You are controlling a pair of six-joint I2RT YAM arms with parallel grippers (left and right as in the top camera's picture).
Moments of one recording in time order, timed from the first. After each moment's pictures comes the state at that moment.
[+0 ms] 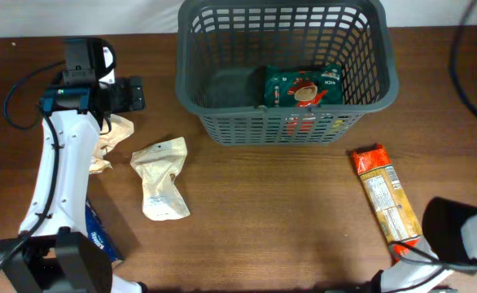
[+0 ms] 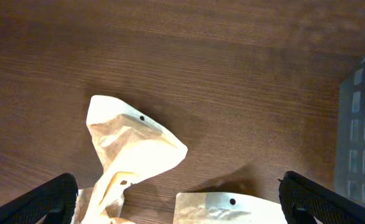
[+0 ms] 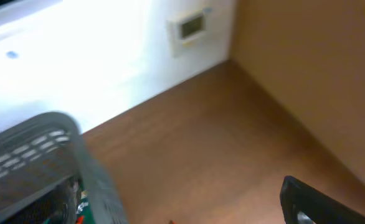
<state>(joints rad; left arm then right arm) 0.06 1.68 1.54 -0.82 -0.11 -0.04 -0.31 1.90 3.00 -1.69 0.15 0.21</state>
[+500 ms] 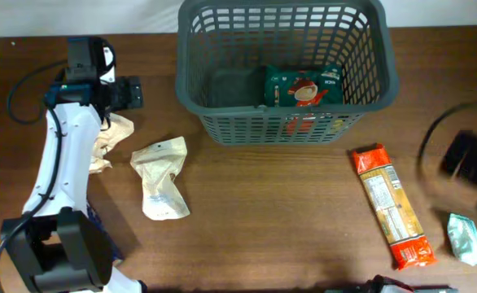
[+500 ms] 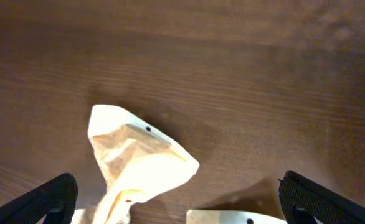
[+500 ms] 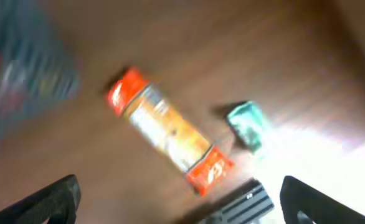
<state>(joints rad) 0.08 1.75 1.54 -0.75 -0.12 0.00 -0.37 1.23 1.82 -1.69 0.07 0.10</state>
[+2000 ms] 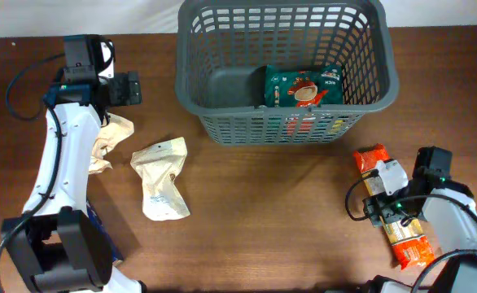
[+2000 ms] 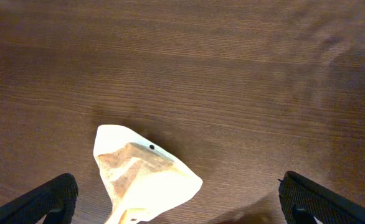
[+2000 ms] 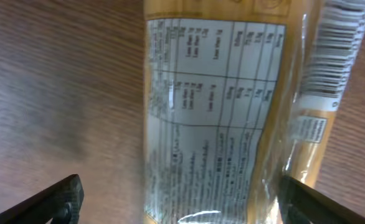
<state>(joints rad) 0.09 1.75 1.54 -0.69 -0.12 0.03 -0.37 1.41 0.66 -0.67 -0.10 -0.68</state>
